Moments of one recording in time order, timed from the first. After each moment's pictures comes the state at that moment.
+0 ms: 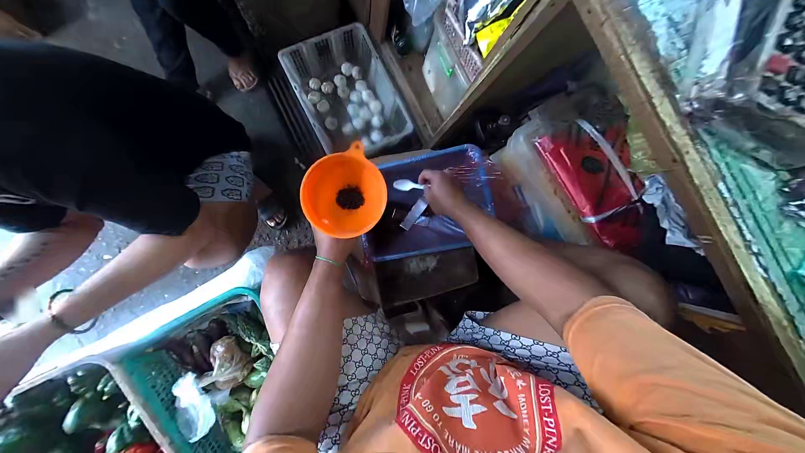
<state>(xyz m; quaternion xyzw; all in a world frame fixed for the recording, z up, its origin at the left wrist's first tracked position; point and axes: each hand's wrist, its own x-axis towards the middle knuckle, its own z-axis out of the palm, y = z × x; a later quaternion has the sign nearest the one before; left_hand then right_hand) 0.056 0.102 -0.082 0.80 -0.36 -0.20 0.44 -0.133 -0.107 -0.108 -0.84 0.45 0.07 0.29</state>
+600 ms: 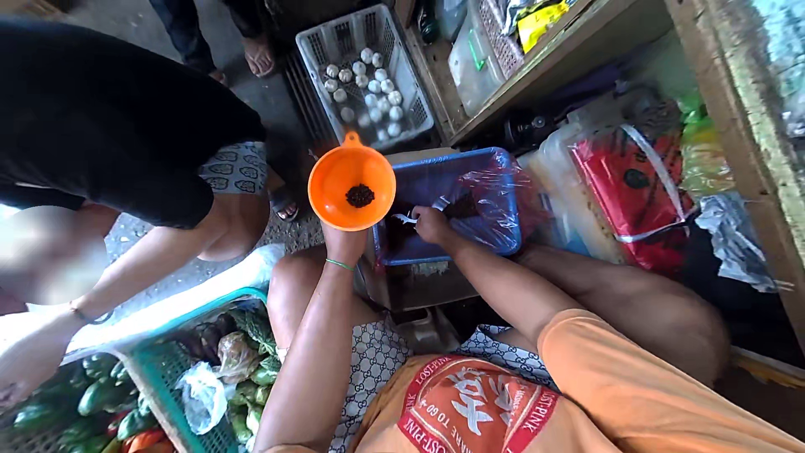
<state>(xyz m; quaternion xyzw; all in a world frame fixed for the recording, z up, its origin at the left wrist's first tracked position) 0.061 0.090 -0.087 0.79 -0.30 -0.21 0.49 -0.118 -0.053 -0.202 -0.76 0.47 0.21 0.39</state>
